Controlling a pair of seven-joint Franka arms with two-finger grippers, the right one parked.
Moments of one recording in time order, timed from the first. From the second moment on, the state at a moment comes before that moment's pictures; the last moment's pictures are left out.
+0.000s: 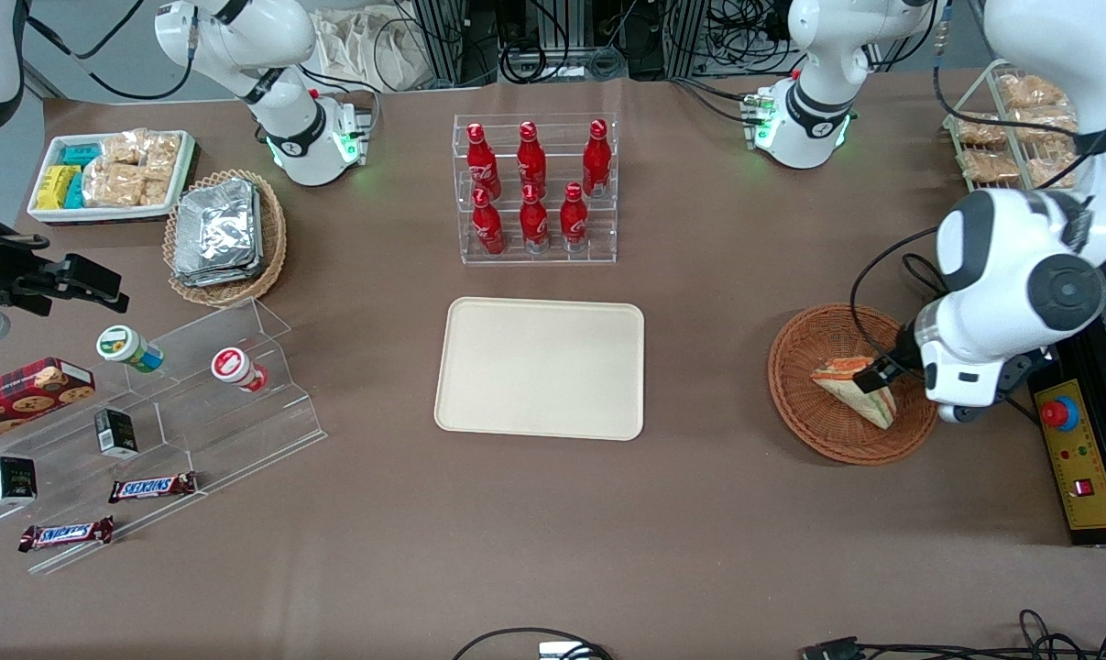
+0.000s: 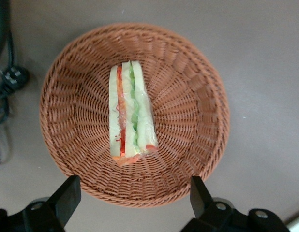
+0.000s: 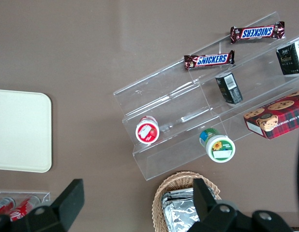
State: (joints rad) arm 0.16 0.24 -0.24 -1.95 0.06 2.05 -0.78
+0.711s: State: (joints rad) arm 0.17 0.37 -0.19 -1.98 0.07 2.19 -0.85
